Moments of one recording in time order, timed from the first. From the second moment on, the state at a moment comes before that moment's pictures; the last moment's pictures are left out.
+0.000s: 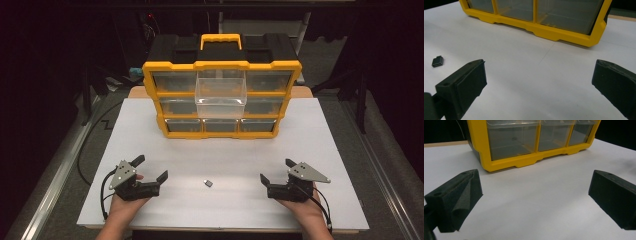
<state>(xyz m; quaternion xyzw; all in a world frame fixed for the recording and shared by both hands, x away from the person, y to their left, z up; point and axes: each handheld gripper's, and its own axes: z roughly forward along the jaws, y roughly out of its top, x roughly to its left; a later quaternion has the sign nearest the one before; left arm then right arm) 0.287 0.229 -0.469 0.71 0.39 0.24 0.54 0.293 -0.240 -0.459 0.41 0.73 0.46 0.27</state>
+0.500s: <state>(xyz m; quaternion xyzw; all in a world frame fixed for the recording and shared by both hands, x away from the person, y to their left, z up) 0.287 0.228 -0.467 0.71 0.38 0.24 0.54 0.291 -0.234 -0.457 0.41 0.75 0.45 0.26</state>
